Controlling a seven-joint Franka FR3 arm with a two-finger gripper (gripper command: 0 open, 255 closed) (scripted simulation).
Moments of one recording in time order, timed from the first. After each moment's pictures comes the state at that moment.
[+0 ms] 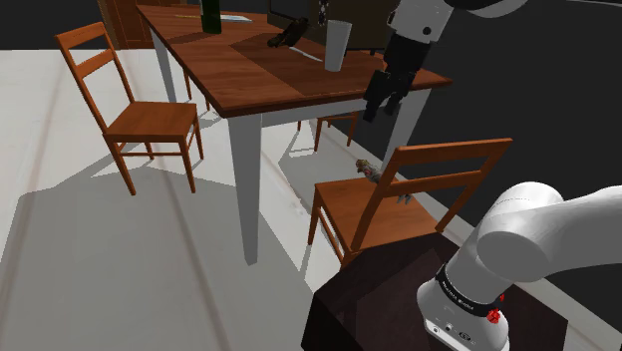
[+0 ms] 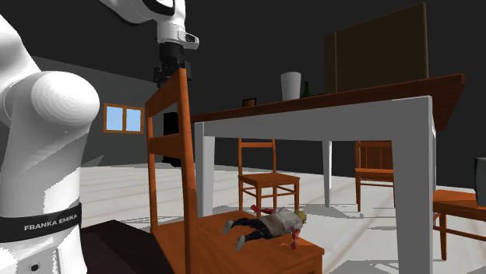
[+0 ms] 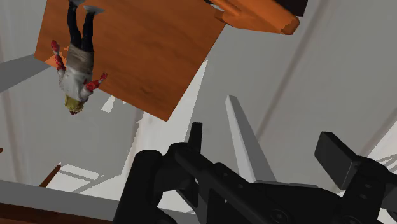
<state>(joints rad) 0.02 -0.78 0.05 -2.39 0.11 1.70 -0.02</state>
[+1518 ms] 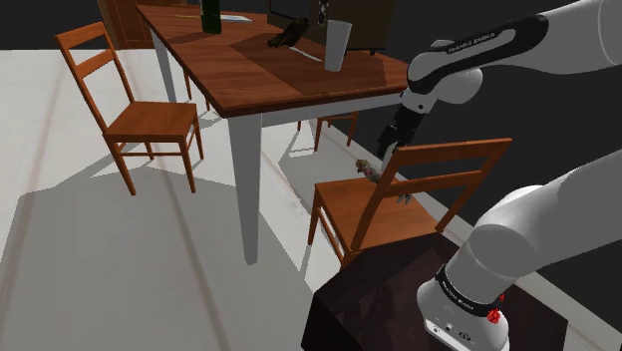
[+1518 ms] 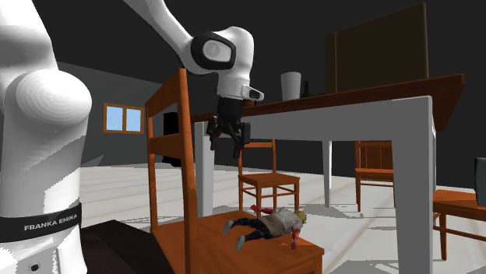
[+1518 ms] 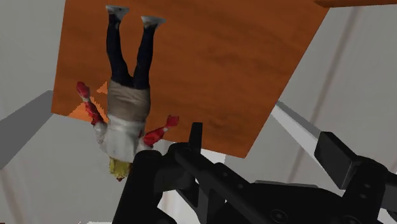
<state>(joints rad) -0.12 -0.42 -0.37 -2.59 0.09 2.16 -0.42</state>
